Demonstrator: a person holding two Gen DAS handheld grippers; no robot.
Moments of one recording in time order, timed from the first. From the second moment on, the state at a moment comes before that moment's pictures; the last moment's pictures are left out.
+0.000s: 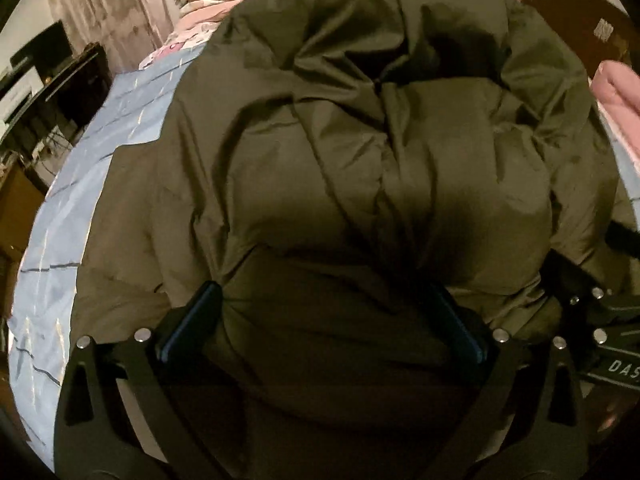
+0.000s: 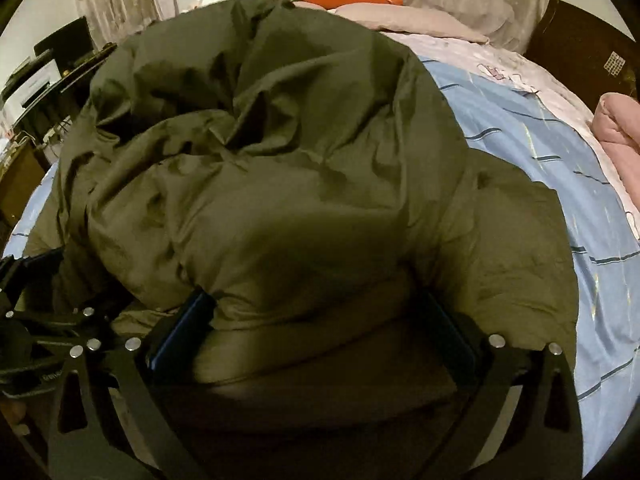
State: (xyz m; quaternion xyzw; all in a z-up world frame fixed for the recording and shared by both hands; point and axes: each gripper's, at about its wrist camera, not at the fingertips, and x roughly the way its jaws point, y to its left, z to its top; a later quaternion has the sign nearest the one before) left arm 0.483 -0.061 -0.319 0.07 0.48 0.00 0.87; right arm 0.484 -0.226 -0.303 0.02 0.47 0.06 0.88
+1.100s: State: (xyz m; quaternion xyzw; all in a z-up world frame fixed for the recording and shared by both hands) left arm 0.629 -0.039 -0.326 0.01 0.44 0.05 0.90; right arm 0.626 -0.222 -0.325 0.06 0.42 0.01 0.90
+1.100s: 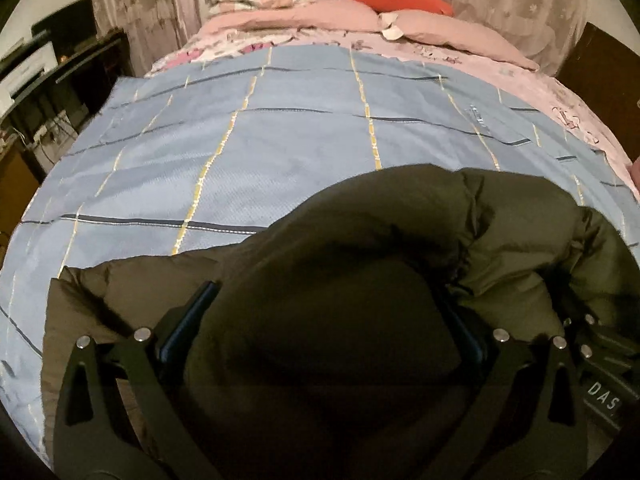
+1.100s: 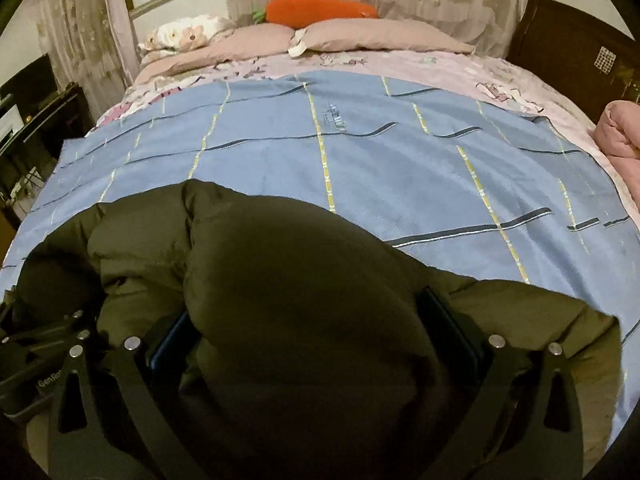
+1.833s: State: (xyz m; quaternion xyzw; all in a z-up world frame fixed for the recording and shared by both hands) left arm 0.621 -0.046 -0.348 0.02 0.38 0.06 0.92; right arm 0.616 -0.226 -0.347 0.07 0.39 0.00 0.92
